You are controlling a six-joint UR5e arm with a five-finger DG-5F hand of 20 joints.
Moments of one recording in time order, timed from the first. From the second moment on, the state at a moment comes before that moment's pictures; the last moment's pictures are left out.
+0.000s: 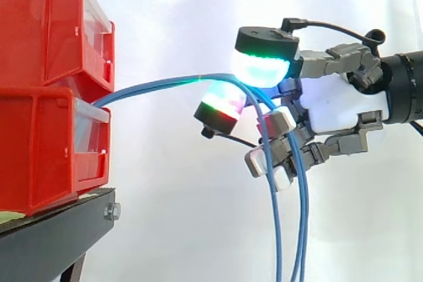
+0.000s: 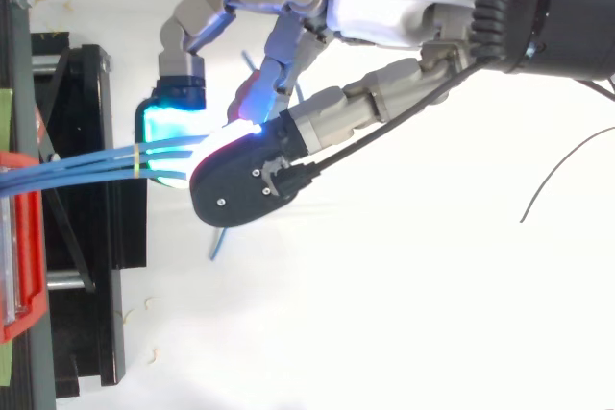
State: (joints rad) arm 0.05 -2.27 -1.02 -3.12 -1.43 -0.10
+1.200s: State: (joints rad) arm 0.05 -2.25 -1.02 -3.19 -1.43 -0.12
